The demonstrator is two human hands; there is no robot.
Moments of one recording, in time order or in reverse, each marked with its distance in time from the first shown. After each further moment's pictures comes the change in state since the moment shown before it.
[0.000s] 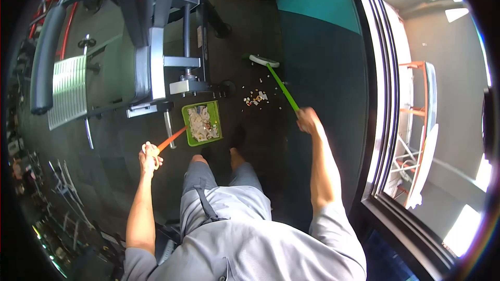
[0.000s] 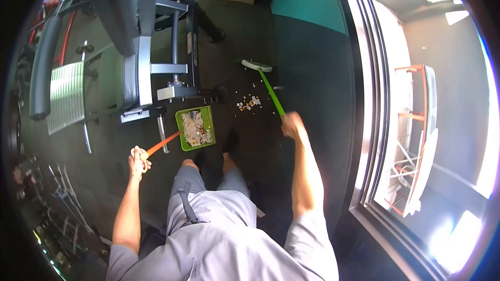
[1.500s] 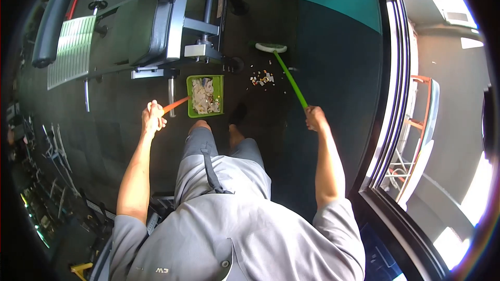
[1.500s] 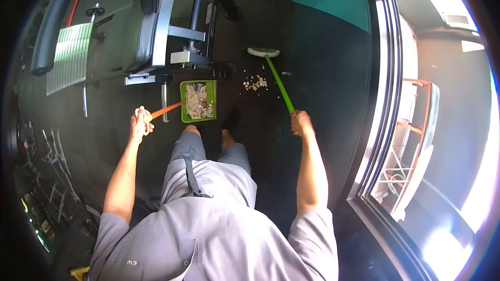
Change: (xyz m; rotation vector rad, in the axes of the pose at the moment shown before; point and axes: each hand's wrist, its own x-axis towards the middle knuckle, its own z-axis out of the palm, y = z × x) left_hand 0.002 -0.001 0.001 -0.013 -0.036 0.040; right_hand -0.036 0.042 0.006 -0.189 0.031 0.041
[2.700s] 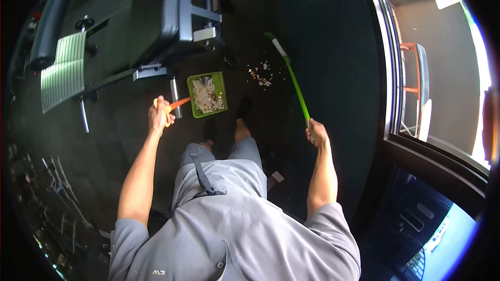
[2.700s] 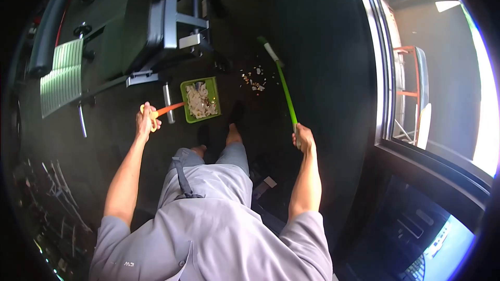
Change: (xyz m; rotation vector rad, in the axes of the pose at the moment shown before) left_hand -0.004 -0.032 -0.048 -0.006 -0.118 0.048; right_hand -0.133 0.105 0.103 0.676 0.010 0.314
